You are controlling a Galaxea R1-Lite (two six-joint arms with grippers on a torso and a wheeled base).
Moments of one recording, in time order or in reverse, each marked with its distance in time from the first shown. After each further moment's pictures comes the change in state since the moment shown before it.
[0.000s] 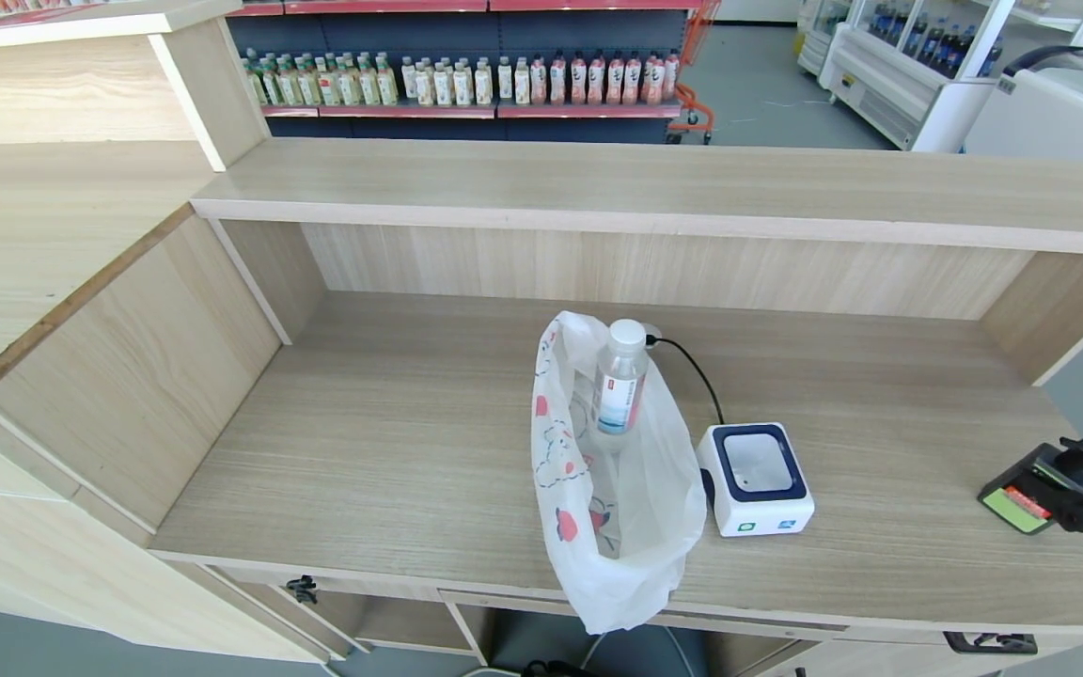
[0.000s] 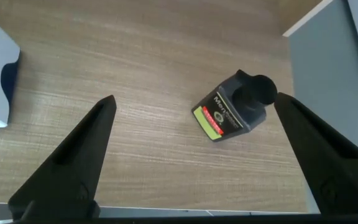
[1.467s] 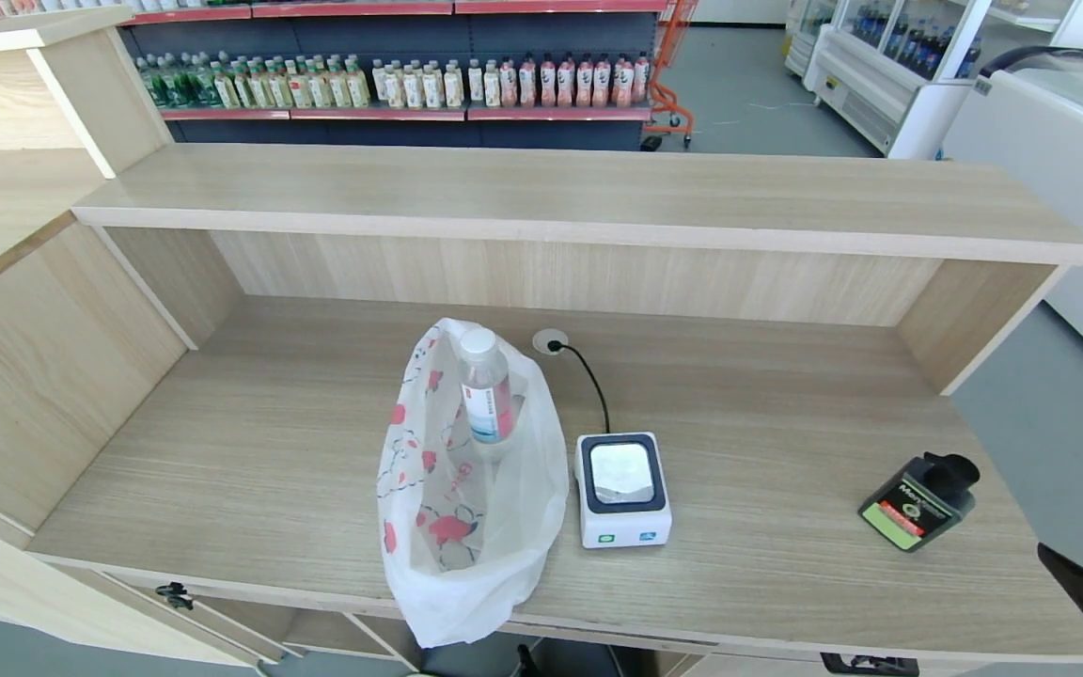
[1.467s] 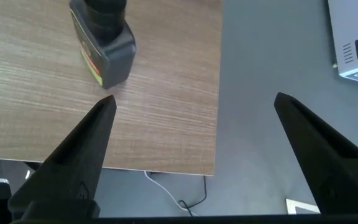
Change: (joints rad) left arm 0.000 0.000 0.000 0.000 0.000 0.003; right arm -0.029 -0.158 0.193 0.041 -0.037 -0.114
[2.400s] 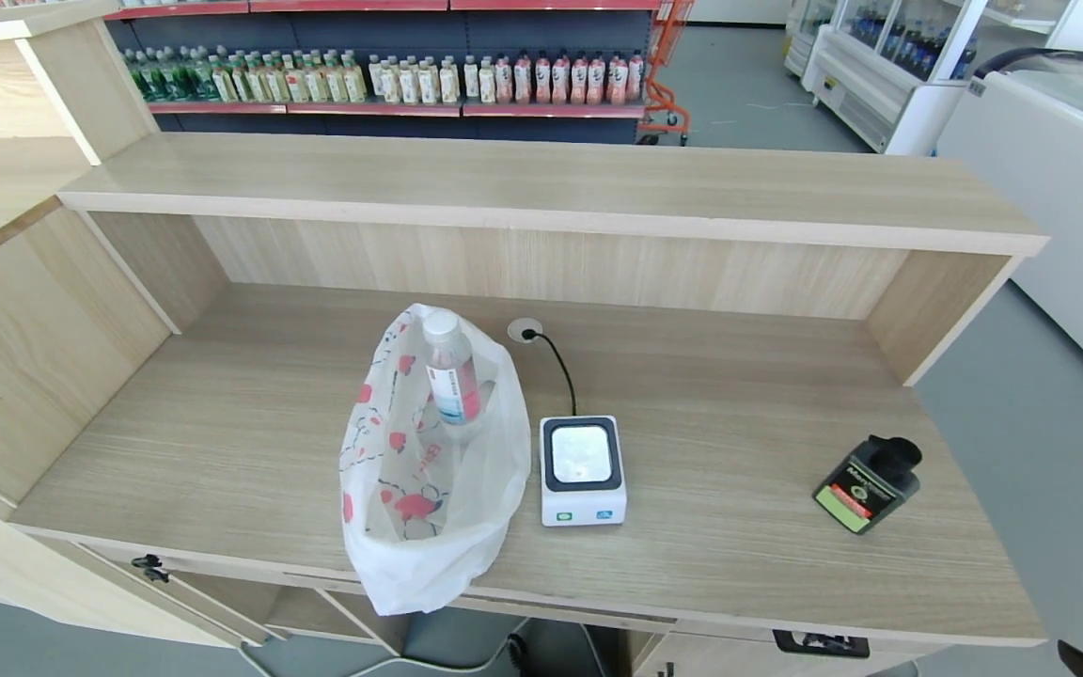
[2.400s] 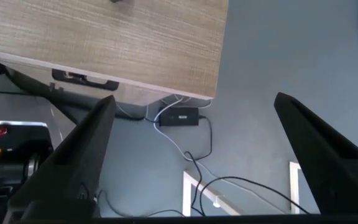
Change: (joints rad) left arm -0.001 0.000 0.000 0.000 0.000 -0.001; right arm 0.000 -0.430 -0.091 0.685 -0.007 -0.020
